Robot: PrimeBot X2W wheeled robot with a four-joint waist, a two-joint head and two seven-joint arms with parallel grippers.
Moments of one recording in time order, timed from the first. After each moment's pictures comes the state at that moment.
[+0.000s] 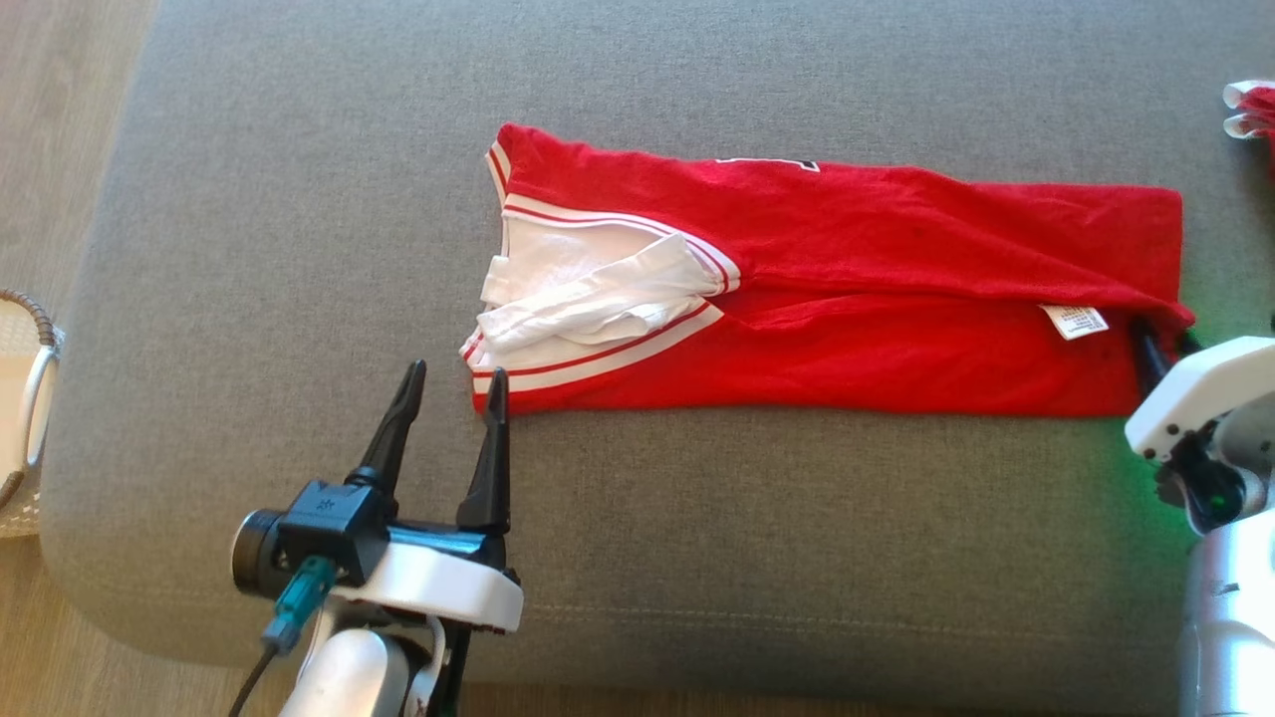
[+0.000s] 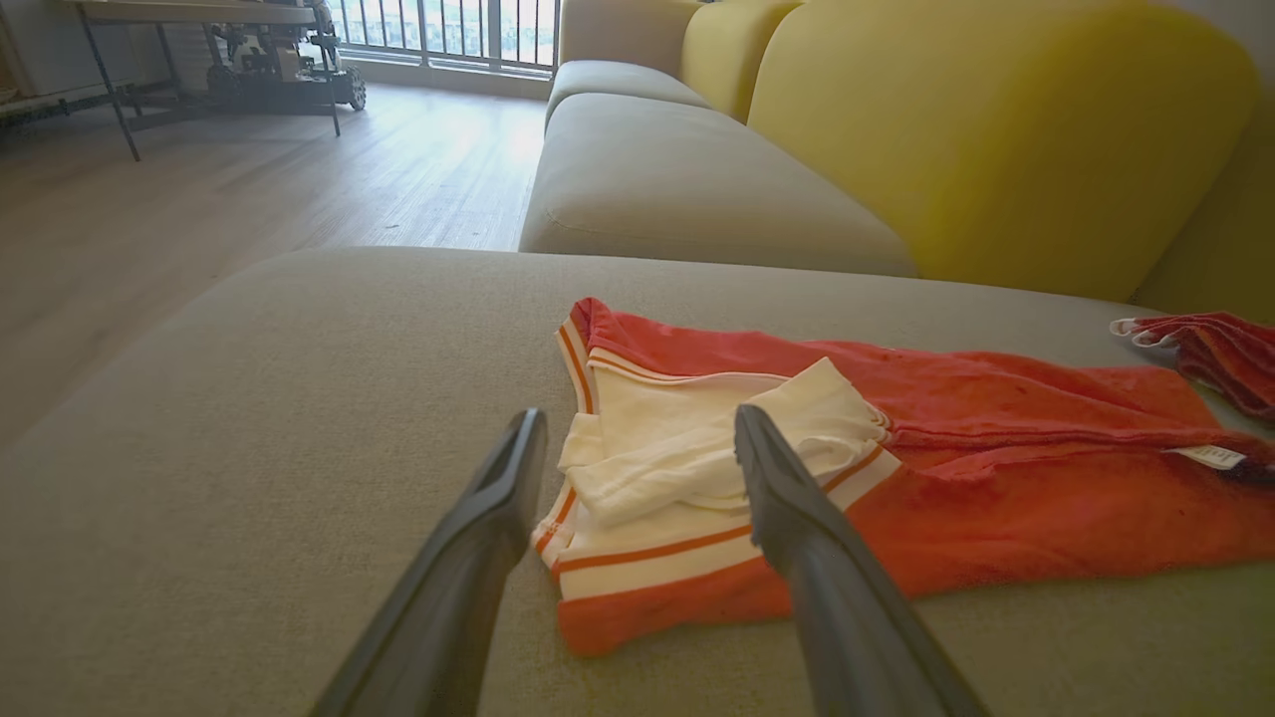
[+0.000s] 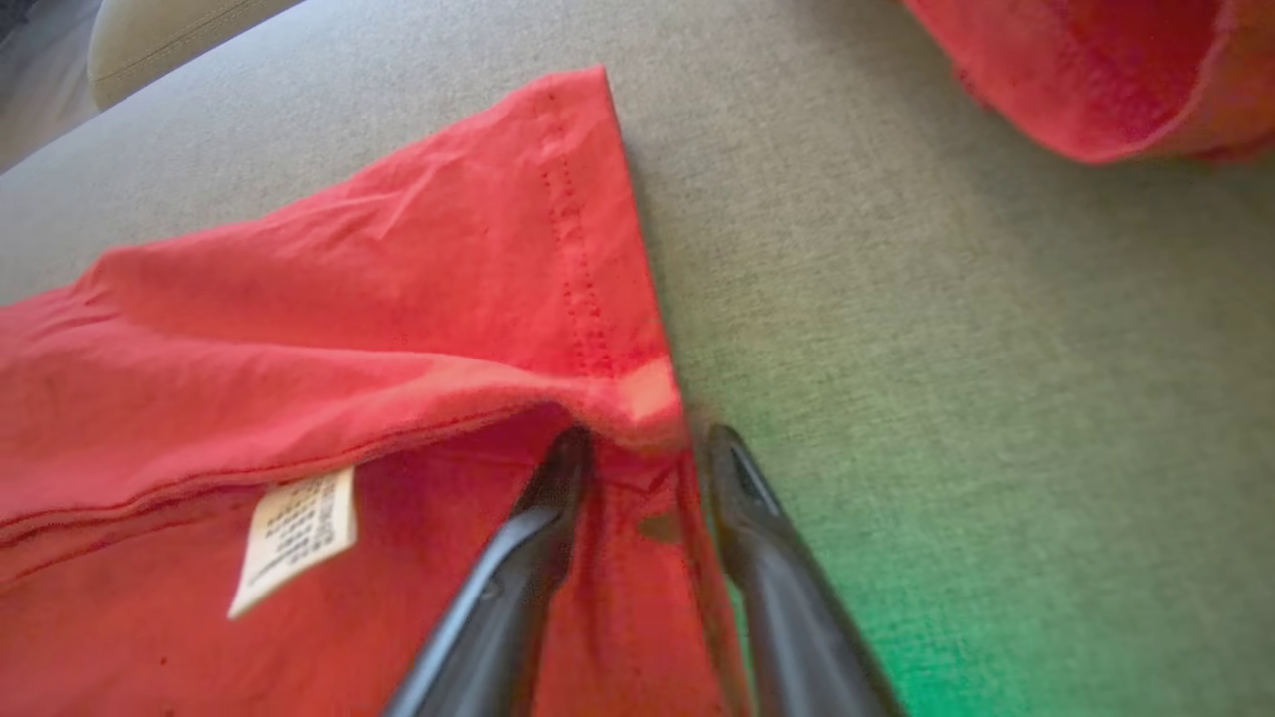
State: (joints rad) left arm -0.06 0.09 -0.37 0.03 -0.23 0.11 -0.25; right arm -0.50 -0.07 -0.53 0.62 0.09 0.13 0.29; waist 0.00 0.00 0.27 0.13
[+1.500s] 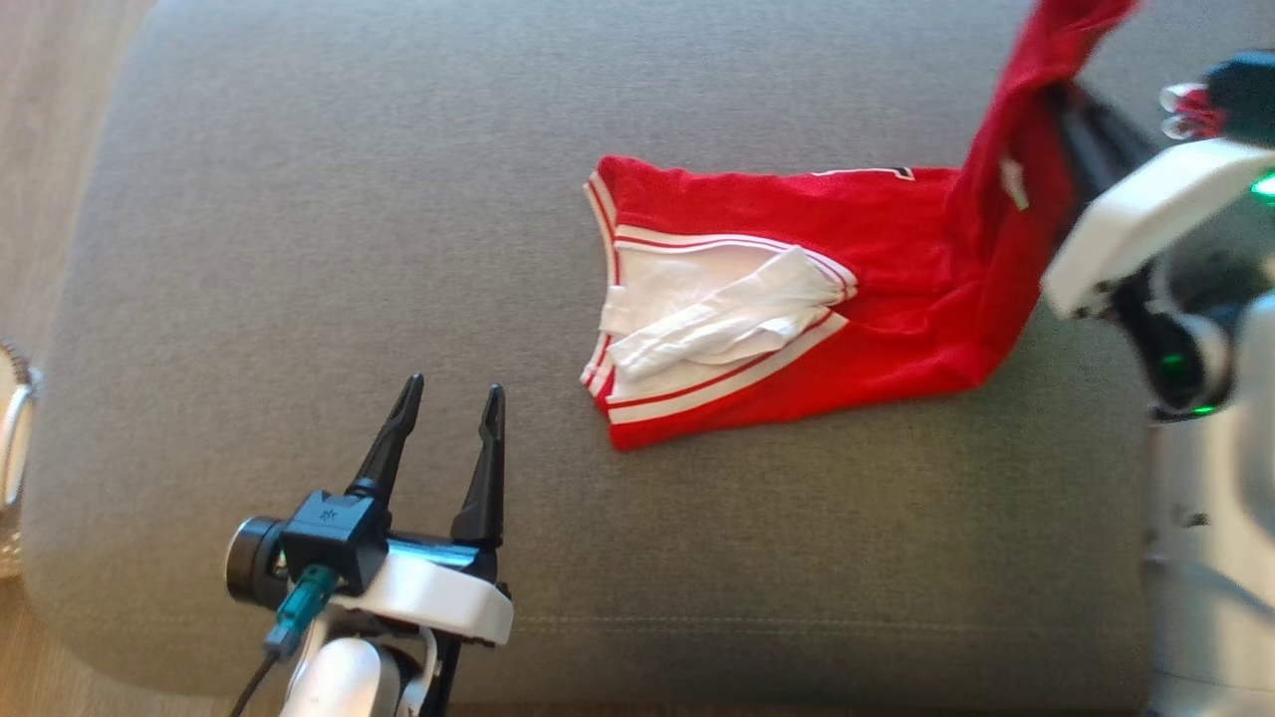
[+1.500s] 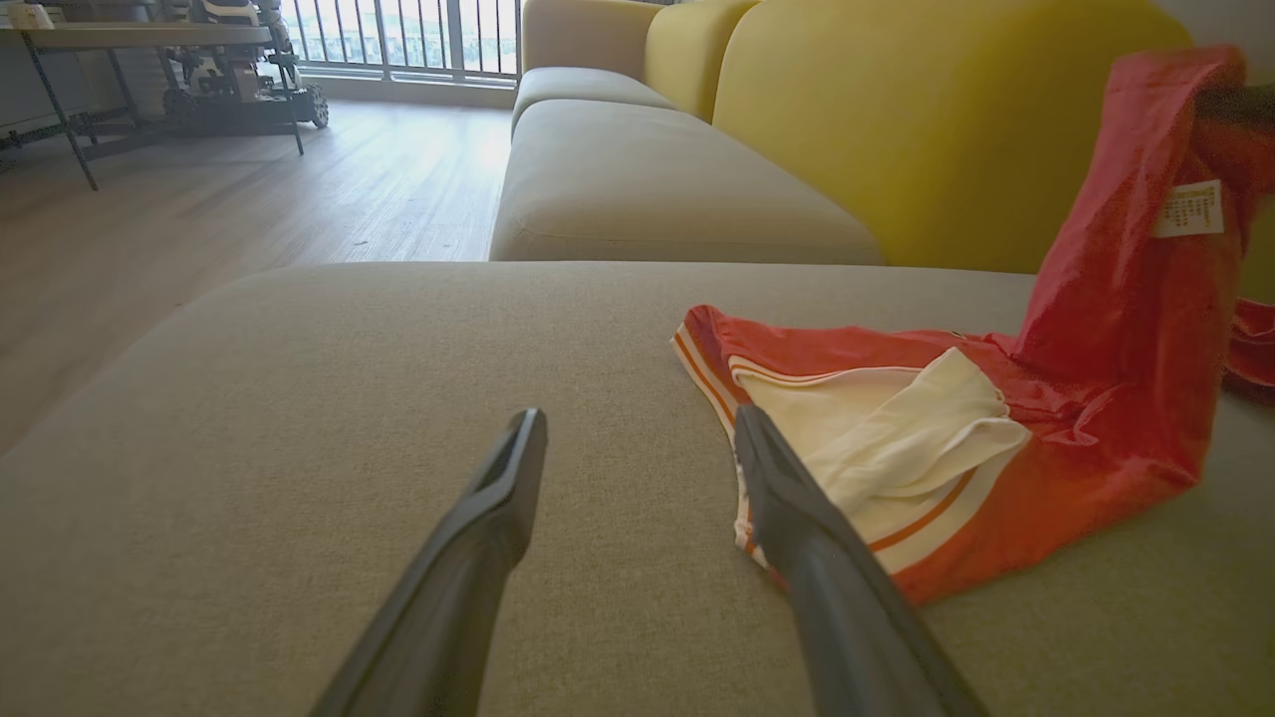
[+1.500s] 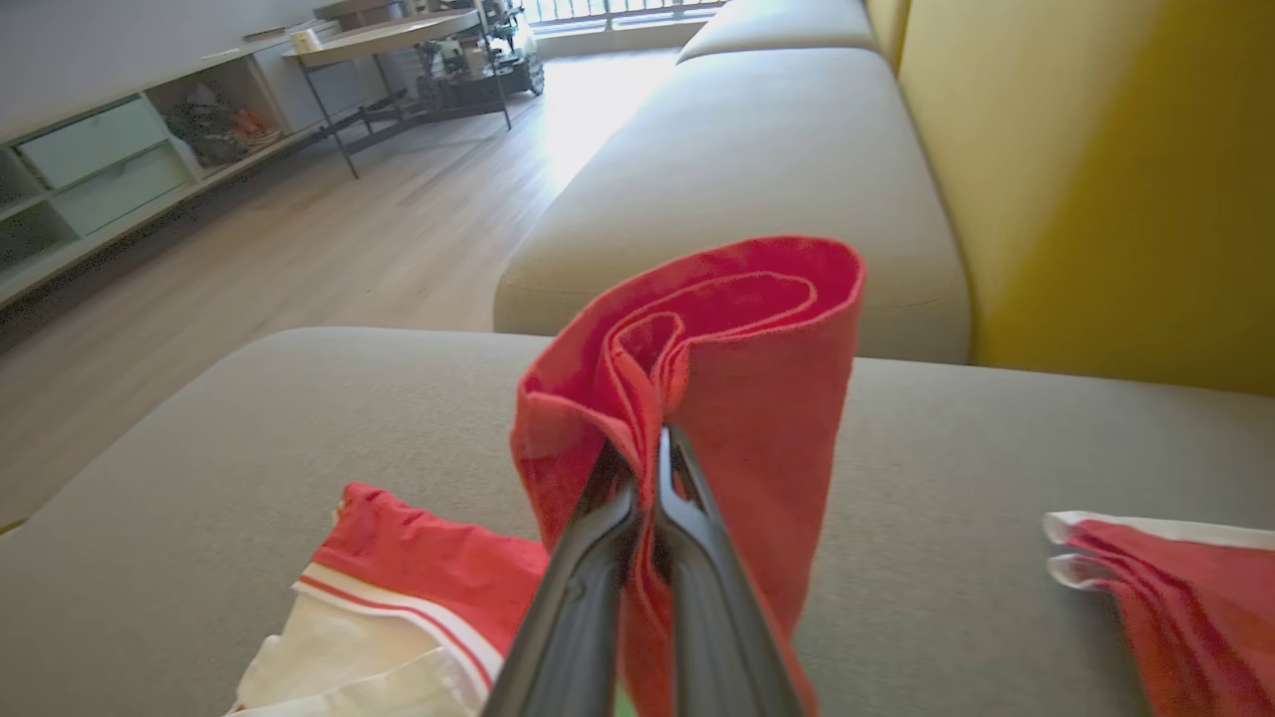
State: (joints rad) left arm -0.04 0.06 -0.30 0.07 -0.15 0.02 -0.25; right arm -0.56 -0.09 -0.12 0.13 0.24 0.13 0.44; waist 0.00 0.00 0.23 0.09
